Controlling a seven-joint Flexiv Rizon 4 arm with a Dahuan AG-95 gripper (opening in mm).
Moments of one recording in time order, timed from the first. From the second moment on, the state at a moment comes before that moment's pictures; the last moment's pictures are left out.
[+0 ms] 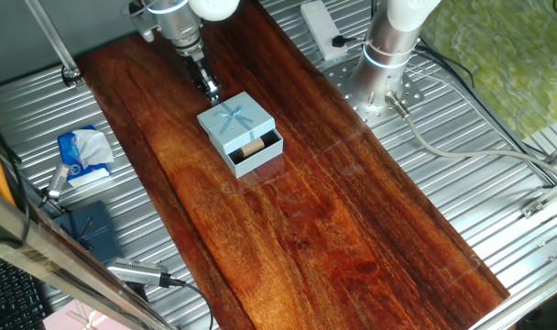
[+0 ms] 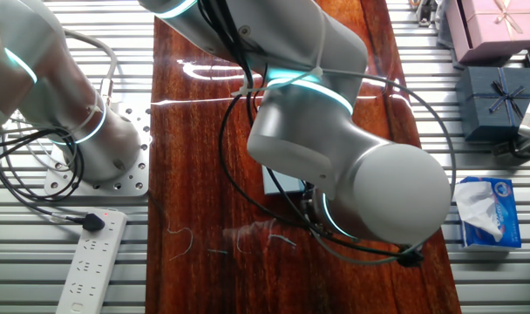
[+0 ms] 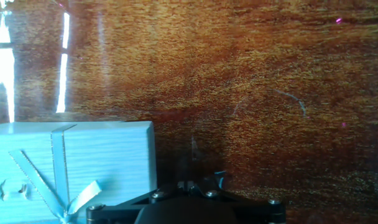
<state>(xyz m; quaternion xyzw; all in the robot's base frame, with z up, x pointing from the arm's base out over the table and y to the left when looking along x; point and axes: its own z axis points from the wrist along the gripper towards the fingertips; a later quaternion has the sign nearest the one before) 0.448 -0.143 0.037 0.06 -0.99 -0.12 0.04</state>
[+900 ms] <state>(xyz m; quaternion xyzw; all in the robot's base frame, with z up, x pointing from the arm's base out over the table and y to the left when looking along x) 0.447 -0.142 0.038 0.12 -0.98 -0.13 0.05</state>
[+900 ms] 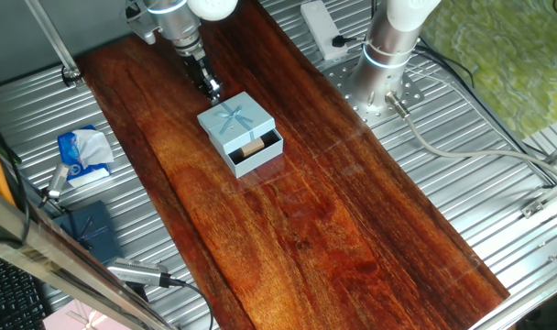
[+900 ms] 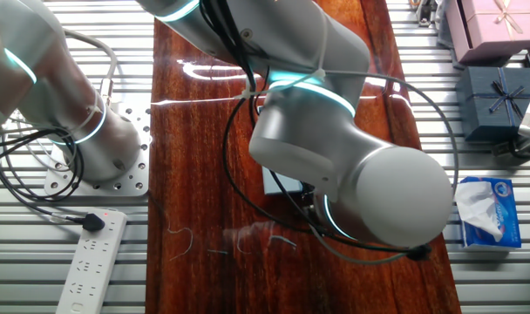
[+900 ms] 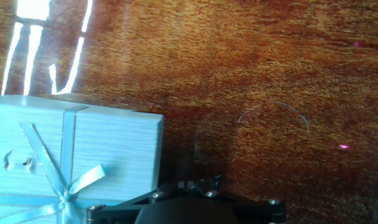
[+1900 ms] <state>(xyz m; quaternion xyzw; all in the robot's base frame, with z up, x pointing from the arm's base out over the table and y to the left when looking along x) 0.439 -0.141 0.034 0.09 -0.98 -0.14 0.06</state>
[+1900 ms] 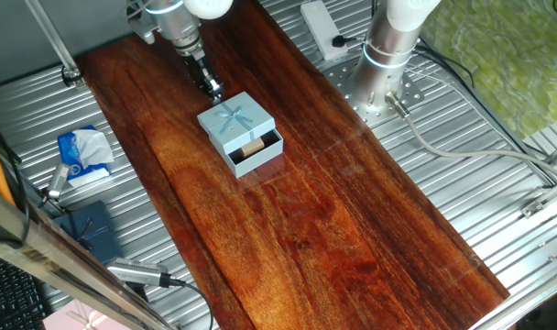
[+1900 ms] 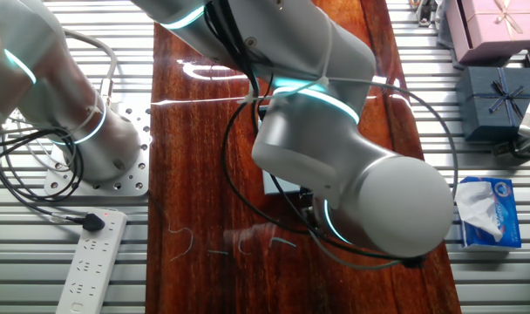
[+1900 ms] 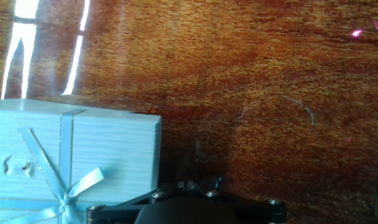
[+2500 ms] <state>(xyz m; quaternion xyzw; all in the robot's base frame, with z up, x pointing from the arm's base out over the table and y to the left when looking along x) 0.433 -0.132 0.033 0.08 -0.98 -0.15 0.06</state>
